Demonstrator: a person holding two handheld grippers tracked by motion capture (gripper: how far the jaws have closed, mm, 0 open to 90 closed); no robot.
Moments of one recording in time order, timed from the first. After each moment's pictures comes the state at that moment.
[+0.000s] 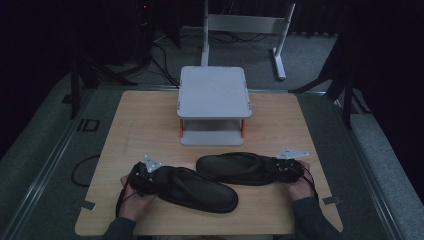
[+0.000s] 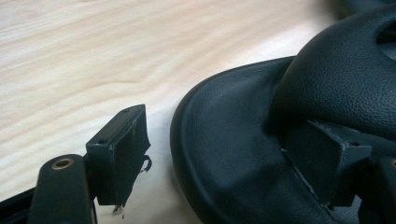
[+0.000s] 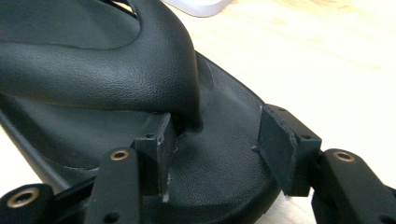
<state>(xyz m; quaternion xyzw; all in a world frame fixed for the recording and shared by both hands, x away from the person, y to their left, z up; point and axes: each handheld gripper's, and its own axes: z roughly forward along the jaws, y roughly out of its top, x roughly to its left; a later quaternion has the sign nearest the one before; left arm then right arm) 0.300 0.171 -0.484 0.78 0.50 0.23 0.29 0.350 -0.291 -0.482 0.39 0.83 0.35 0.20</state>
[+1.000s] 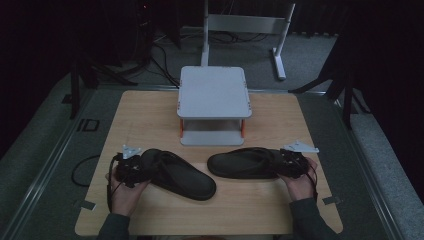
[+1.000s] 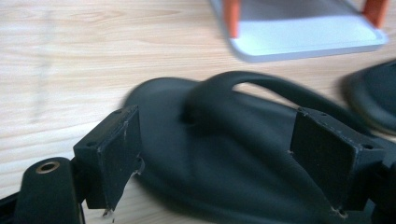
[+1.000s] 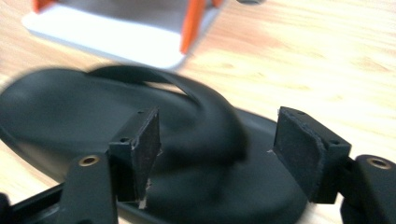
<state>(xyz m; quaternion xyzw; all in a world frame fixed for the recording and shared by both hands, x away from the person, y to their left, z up) 0.300 0.185 -0.441 0.70 0.57 0.20 0.37 0.341 -0.278 -0.441 0.48 0.75 0.38 0.24</state>
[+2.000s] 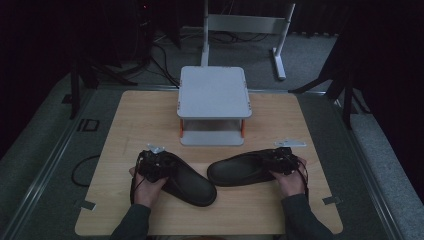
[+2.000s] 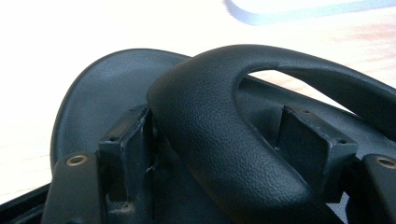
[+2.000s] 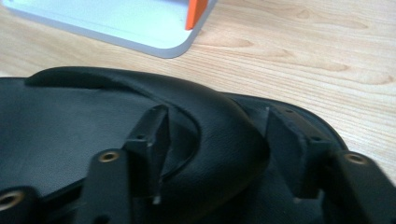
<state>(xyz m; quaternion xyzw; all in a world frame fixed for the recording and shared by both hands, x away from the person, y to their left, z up) 0.332 0.147 -0.478 0.73 0.58 0.20 0.30 0.362 -0.268 -0.458 0.50 0.77 0.35 0.20</state>
